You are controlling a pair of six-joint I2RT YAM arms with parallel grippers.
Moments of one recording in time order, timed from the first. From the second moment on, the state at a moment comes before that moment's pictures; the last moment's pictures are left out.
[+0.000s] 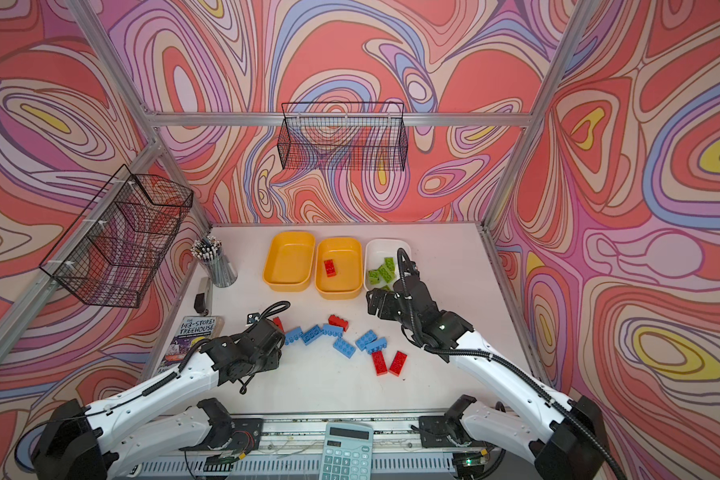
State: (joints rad) left arm -0.71 1.04 0.57 -0.80 -0.34 -0.88; right arm 0.63 1.05 0.84 -0.39 0.12 0.67
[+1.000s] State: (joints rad) left arm -0.68 1.26 0.52 -0.56 -0.28 -0.87; right arm 0.63 1.01 0.83 -0.43 0.14 0.68
